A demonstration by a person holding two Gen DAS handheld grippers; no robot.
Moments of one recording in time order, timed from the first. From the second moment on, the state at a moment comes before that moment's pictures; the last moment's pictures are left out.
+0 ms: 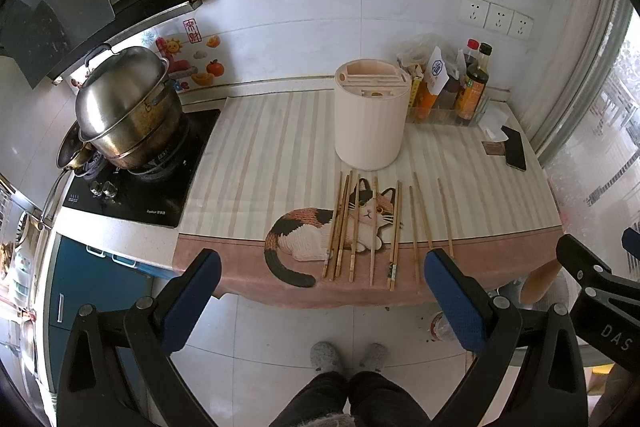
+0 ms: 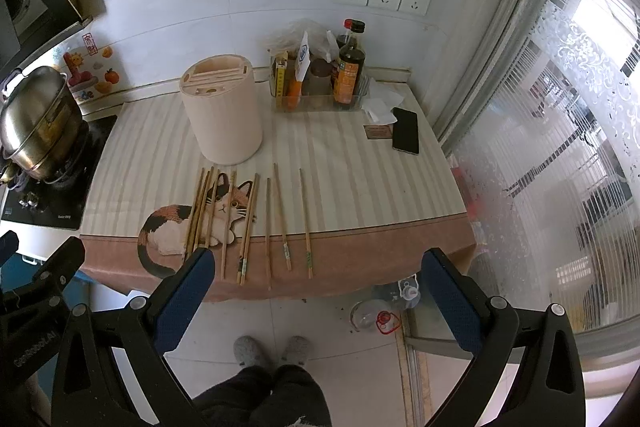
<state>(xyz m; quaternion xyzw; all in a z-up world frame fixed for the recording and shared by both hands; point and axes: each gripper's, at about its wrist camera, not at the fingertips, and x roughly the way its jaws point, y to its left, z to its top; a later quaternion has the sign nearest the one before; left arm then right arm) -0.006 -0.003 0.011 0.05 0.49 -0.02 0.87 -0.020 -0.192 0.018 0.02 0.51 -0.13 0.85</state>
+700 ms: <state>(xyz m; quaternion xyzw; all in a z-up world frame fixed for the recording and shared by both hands) -0.016 -0.011 0.015 0.05 0.48 -0.02 0.88 -0.027 -0.189 0.022 0.02 0.50 -0.13 0.85</state>
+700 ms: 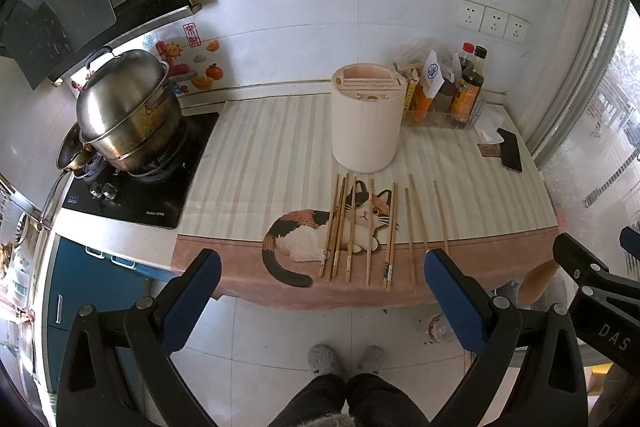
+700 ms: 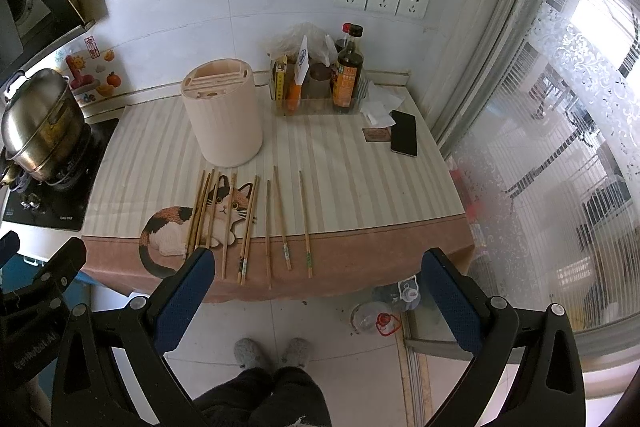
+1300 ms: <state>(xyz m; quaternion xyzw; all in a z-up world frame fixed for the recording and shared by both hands) -0.020 -0.007 0.017 0.04 0.47 -0.03 0.88 -0.030 -0.186 0.028 0.02 0.50 -0.13 0.86</state>
